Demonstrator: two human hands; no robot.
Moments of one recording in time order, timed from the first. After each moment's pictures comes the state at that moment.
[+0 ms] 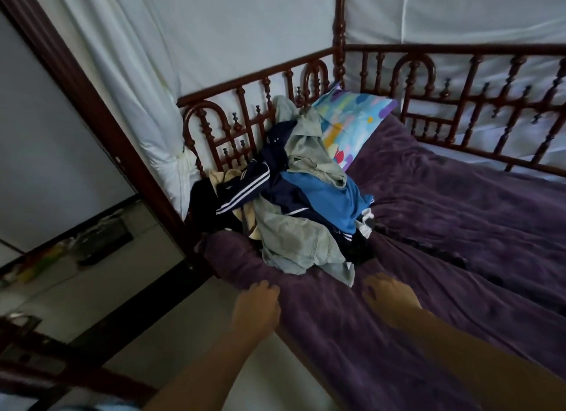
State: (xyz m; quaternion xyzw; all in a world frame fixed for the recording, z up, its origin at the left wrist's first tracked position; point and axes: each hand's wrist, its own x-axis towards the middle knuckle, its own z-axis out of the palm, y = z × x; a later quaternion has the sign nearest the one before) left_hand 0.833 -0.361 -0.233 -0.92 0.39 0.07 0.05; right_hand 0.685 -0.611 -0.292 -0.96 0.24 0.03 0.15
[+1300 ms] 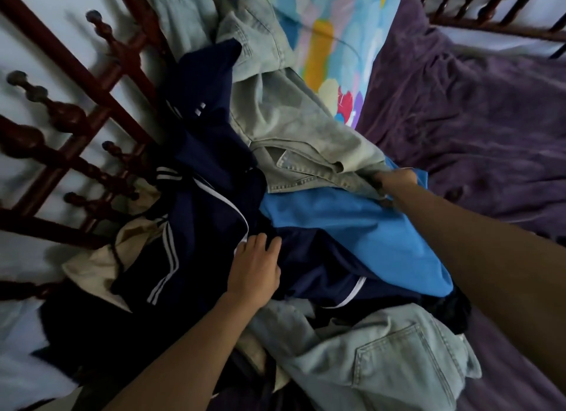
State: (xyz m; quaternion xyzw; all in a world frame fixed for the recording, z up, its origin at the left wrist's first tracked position) left_hand 1.388 -0.657 -0.434 -0.77 0.63 0.13 0.05; right_hand 1.205 -0.930 -0.454 -0.41 0.74 -0.14 0.51
